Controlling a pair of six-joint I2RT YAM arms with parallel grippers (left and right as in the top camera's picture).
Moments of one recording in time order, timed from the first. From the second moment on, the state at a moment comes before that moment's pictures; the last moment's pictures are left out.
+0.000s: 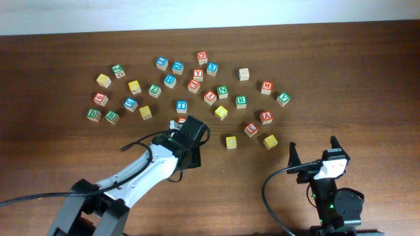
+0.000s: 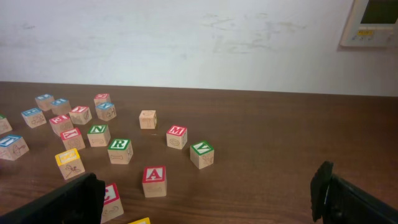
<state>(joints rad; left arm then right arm) -0.58 1.62 0.87 -0.60 -0.13 -0.63 0.00 0.01 0.01 -0.07 -0.07 0.00</state>
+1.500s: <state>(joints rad) -0.58 1.62 0.87 -0.63 -0.09 -0.59 0.00 0.01 0.01 -0.07 -0.07 0.00</state>
